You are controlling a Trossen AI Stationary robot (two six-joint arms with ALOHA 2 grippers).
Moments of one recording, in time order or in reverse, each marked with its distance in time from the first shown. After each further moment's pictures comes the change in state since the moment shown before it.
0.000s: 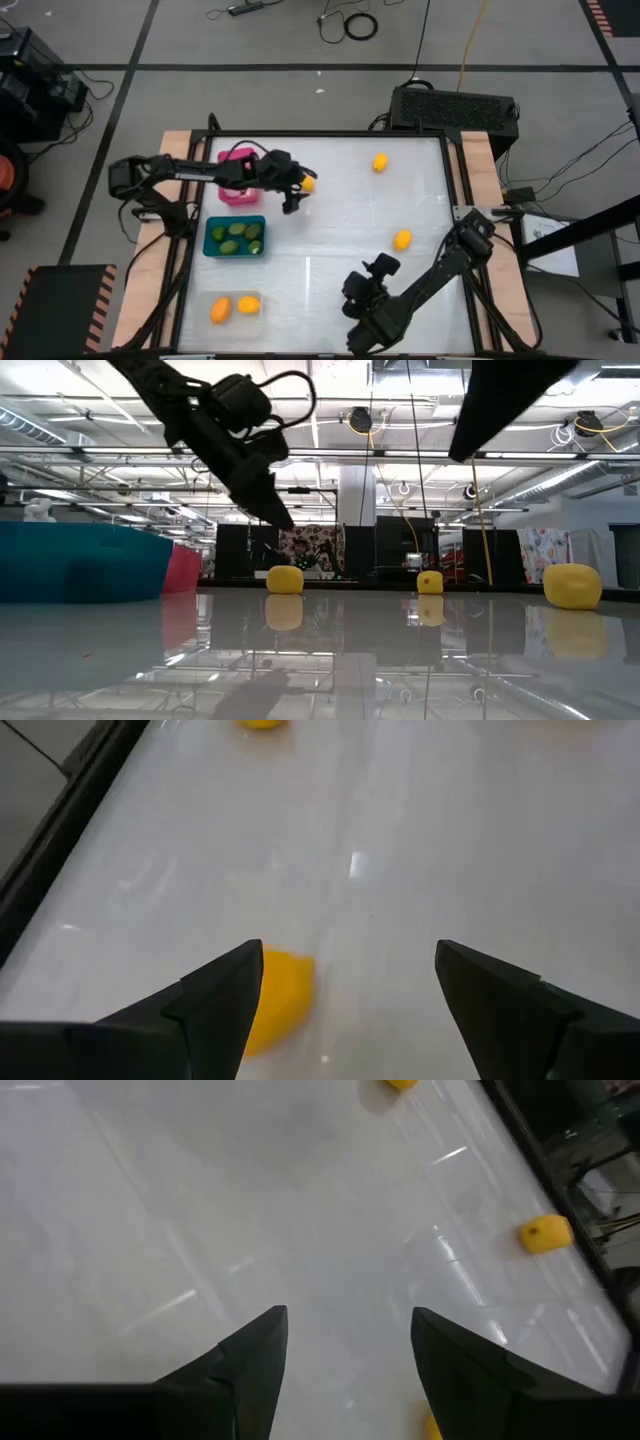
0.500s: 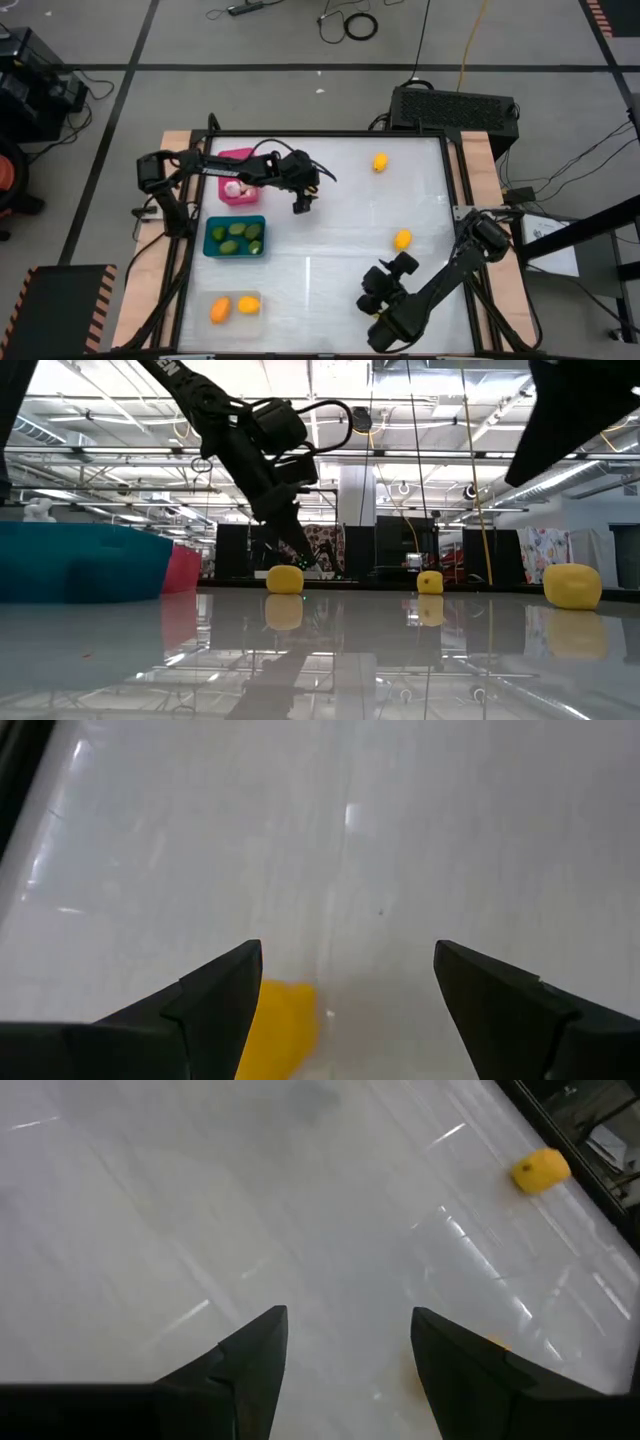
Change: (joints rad) left arm 0.001 0.224 0.187 -0.108 0.005 0.098; right arm 0.060 -0.136 -0.286 0.092 -0.021 0.211
